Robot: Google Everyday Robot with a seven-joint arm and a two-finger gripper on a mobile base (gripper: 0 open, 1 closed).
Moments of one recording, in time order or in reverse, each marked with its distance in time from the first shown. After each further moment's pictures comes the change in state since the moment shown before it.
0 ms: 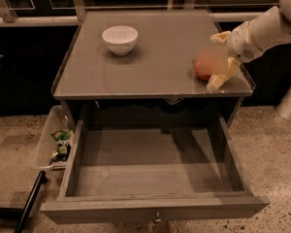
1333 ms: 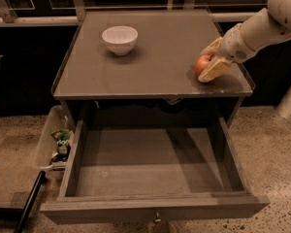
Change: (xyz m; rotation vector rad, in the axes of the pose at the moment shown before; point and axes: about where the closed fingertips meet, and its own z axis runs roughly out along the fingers) arm 0.004 -0.006 0.019 0.002 0.054 0.002
